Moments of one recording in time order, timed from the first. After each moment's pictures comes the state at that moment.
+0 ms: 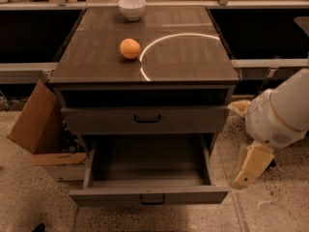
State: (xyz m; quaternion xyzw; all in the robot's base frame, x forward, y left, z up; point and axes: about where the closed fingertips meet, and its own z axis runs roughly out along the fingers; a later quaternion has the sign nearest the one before) arm 0.401 -0.178 0.835 -0.62 0.76 0.08 0.19
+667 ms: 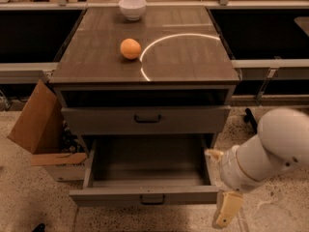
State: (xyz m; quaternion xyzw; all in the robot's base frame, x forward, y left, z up) arm 0.371 -0.153 0.688 -0.66 0.72 0.14 0.16
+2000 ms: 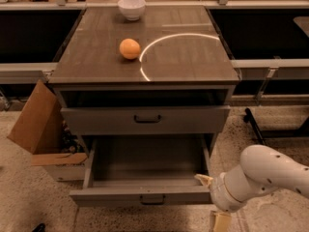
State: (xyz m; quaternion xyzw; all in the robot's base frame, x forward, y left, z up) arm 0.358 -0.150 0.556 -0.68 0.69 0.19 0.16
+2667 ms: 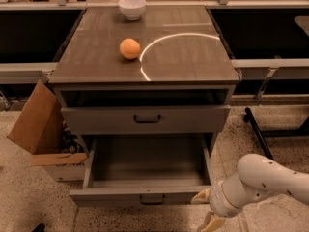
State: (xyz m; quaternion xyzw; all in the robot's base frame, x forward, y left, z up) arm 0.352 -0.153 0.506 -0.69 0.67 0.22 0.15
